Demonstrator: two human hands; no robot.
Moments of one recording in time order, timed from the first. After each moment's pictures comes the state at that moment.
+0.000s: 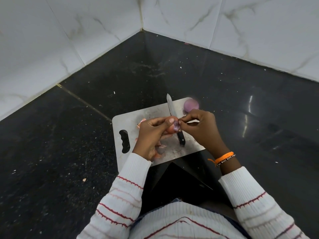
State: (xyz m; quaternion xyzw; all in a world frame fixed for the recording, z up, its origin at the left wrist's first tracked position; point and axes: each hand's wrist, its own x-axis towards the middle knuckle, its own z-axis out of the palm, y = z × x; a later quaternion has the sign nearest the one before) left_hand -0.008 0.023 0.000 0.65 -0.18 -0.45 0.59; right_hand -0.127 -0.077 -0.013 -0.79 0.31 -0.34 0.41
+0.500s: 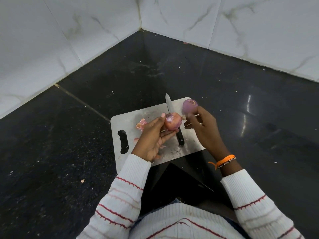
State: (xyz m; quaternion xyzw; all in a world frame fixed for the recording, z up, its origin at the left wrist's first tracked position) left_hand -0.010 0.017 0.001 0.54 -0.08 -0.54 0.64; right_hand -0.128 -0.080 -0.018 -0.72 0.36 -0.34 0.48
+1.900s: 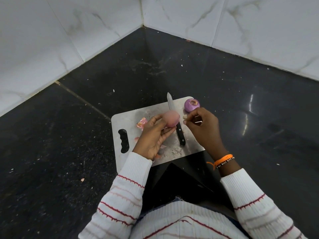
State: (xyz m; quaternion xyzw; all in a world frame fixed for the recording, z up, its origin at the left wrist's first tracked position) left_hand -0.006 0.008 -0.008 0.53 -0.05 -0.53 0.66; right_hand -0.123 -0.083 -0.027 -0.77 0.38 -0.35 0.38
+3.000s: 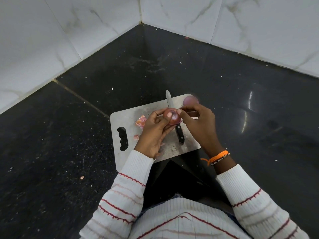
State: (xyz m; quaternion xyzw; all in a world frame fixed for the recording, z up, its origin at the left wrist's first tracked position) left_hand -0.014 0.010 -0.002 0.57 -0.12 -0.49 0.65; right_hand -0.113 -0.071 -0.010 -0.72 0.41 -0.37 0.43
